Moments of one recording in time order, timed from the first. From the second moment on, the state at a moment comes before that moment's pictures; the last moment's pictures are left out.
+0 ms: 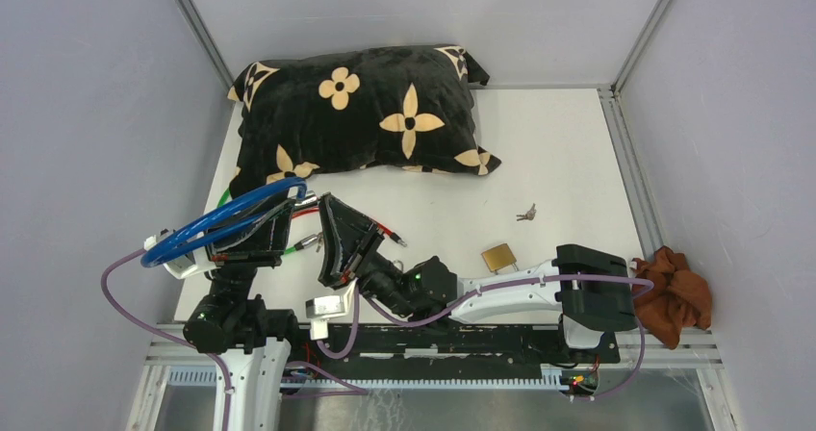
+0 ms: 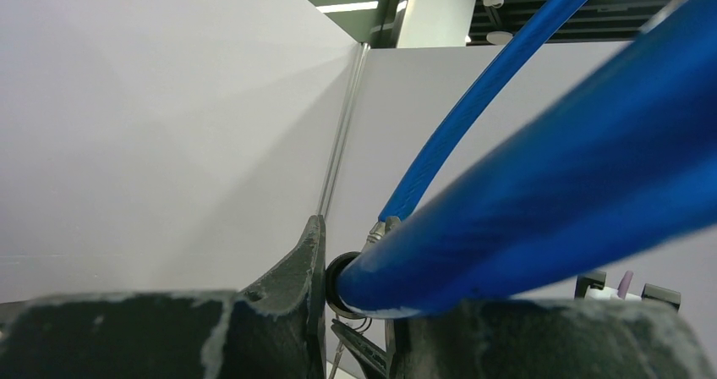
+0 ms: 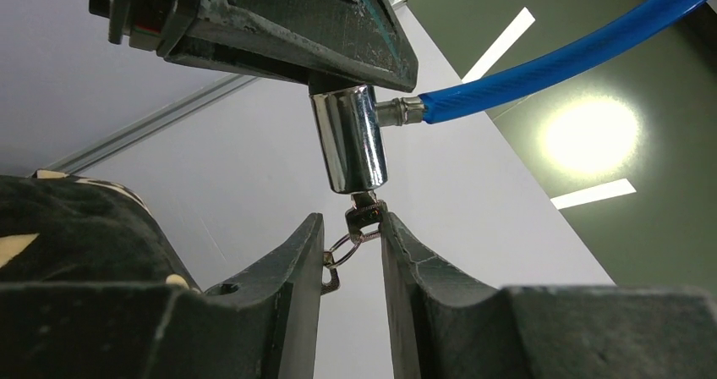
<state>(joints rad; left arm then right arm) 0.03 0.19 0.42 0.79 0.44 -0.98 1.50 1.72 1.08 1.31 0.39 -1.66</state>
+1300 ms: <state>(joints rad) 0.03 0.19 0.38 0.78 0.50 -0.92 1.43 1.42 1.34 0.27 0.16 -0.96</state>
